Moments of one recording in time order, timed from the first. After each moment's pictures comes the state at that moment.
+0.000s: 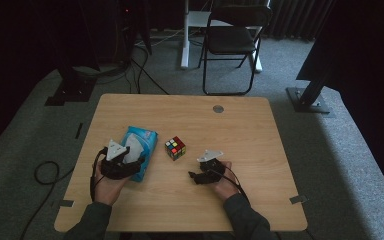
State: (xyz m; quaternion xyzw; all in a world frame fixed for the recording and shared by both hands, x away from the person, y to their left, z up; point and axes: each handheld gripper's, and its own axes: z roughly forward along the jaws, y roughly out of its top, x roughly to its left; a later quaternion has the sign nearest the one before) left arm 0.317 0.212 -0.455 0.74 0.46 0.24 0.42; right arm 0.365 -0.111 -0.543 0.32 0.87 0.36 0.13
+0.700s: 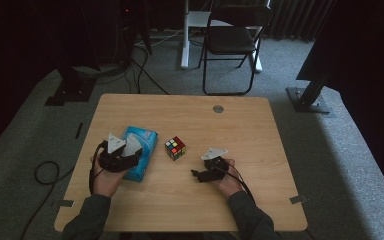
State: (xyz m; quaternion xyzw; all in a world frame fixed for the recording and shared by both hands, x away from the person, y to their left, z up) left arm 0.337 0.219 -0.454 0.74 0.47 0.27 0.39; right arm 0.376 -0.124 -0.548 0.30 0.86 0.38 0.14
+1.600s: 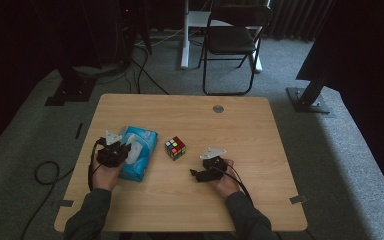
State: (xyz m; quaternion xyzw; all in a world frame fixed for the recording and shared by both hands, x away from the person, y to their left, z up) left arm 0.358 0.232 -0.465 0.73 0.52 0.25 0.36; right arm 0.376 -0.118 -0.548 0.32 0.86 0.38 0.14
